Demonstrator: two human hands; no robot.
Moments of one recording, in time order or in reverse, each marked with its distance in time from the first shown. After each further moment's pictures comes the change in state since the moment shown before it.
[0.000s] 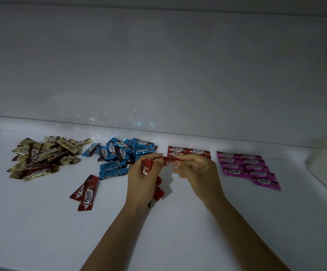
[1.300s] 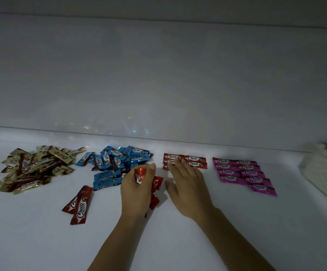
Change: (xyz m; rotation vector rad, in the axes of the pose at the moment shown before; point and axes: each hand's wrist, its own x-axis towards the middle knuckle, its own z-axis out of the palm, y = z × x) left_hand 0.003 -0.003 0.004 0.076 0.117 -0.056; right_hand 0.004 0.039 0.009 -1.034 -0.255 -0.140
